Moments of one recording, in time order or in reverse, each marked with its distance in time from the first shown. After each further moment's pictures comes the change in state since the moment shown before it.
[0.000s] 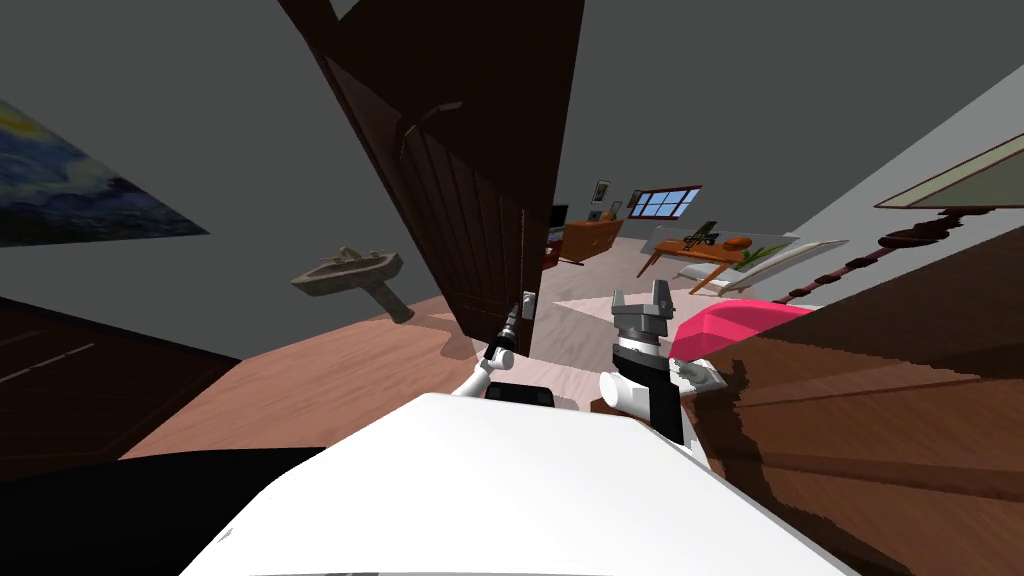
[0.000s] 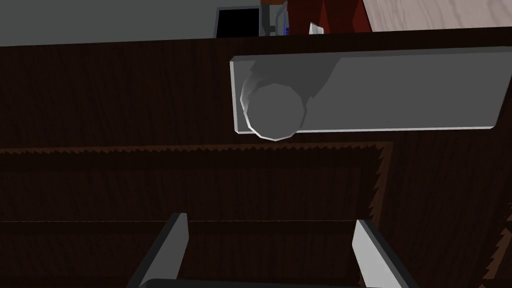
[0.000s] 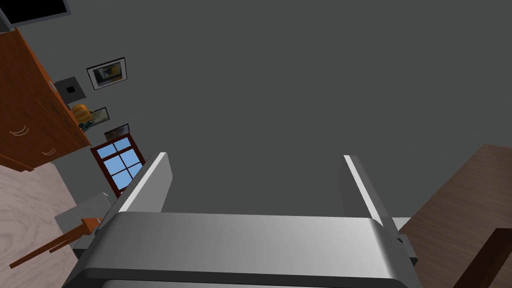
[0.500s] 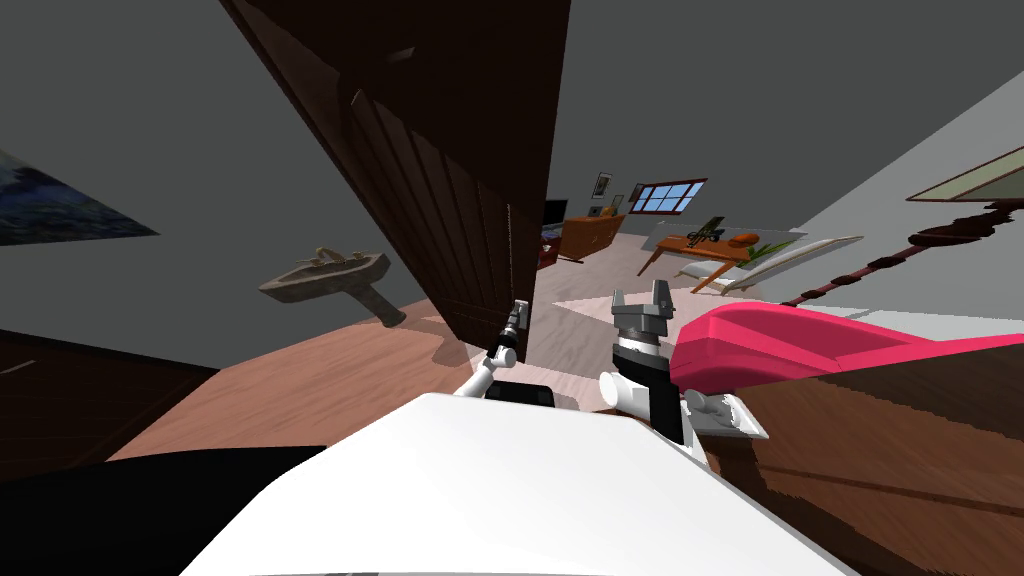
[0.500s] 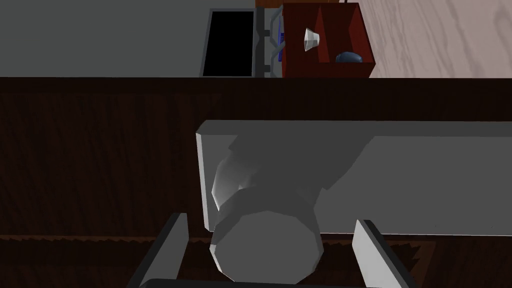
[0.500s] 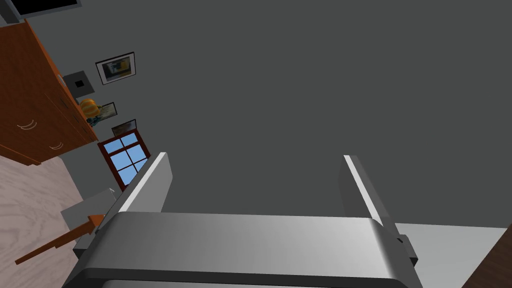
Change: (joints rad) arm -0.020 -0.034 0.019 0.023 -0.013 -0.002 0.018
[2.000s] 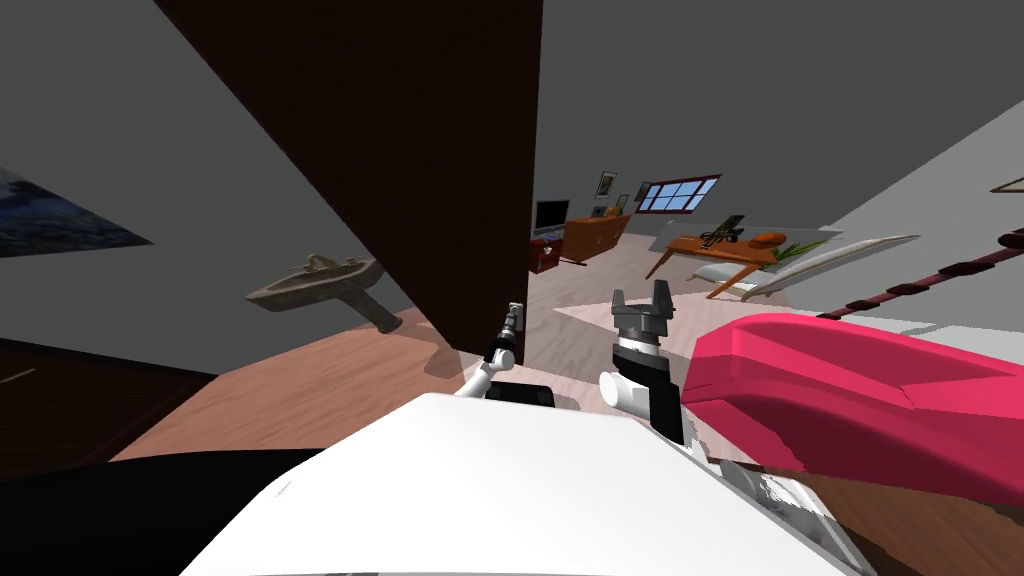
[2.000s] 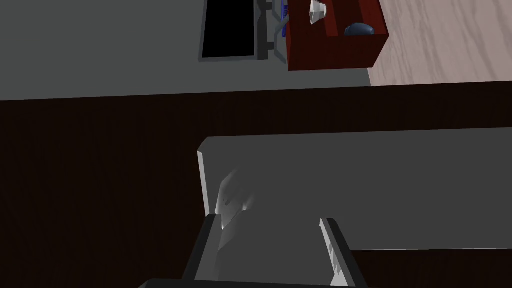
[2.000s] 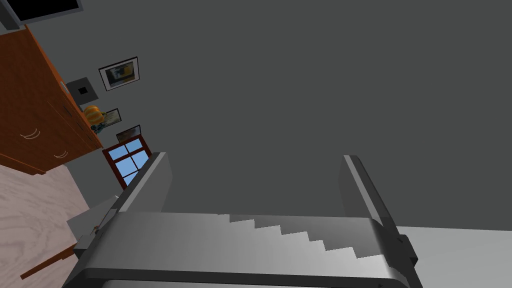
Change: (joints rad) arm 0.038 0.032 -0.041 -0.048 0.142 -0.066 -0.140
